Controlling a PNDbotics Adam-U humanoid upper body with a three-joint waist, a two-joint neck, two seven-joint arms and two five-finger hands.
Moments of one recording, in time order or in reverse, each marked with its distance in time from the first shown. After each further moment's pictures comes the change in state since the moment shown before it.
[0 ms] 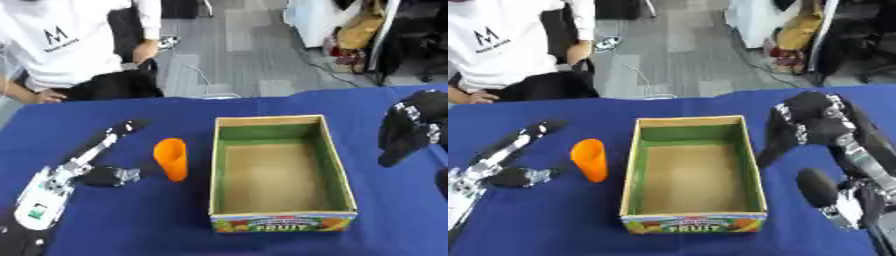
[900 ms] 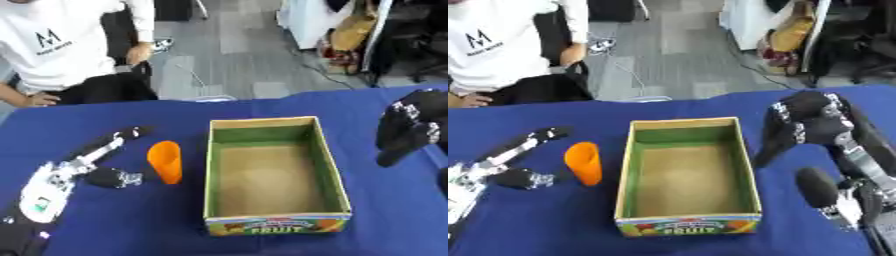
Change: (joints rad) left arm -0.074 0.001 0.007 0.119 -0.084 0.004 -0.059; right arm -0.020 0.017 0.006 0.000 -0.021 0.009 0.009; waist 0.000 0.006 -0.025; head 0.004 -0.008
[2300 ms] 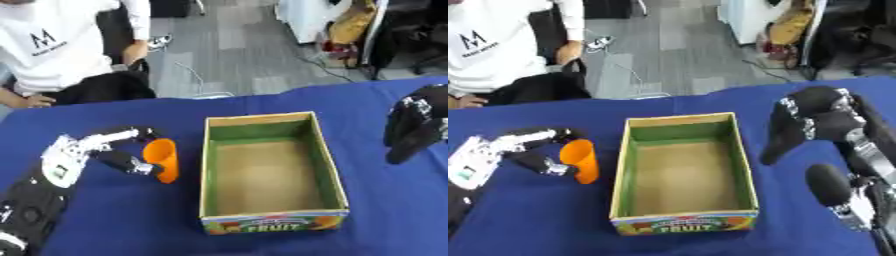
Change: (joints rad) left arm -0.192 0.007 0.015 0.226 -0.120 0.184 -0.250; right arm -0.026 0.000 0.012 0.000 -0.021 0.013 0.013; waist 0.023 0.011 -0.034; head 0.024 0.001
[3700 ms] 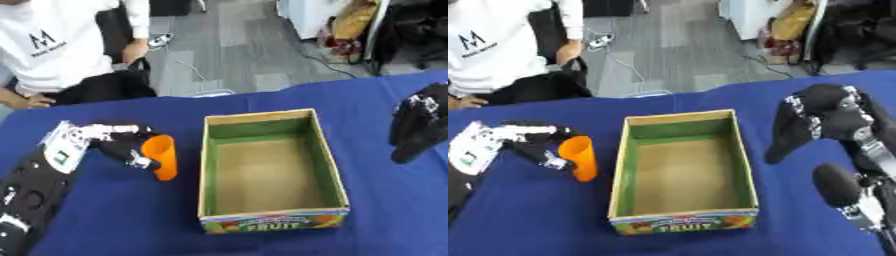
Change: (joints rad) left arm -0.043 0.021 -0.005 0.031 -0.035 0.114 -0.115; right arm -0.012 0.000 0.001 0.000 -0.001 0.007 0.007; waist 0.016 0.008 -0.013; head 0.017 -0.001
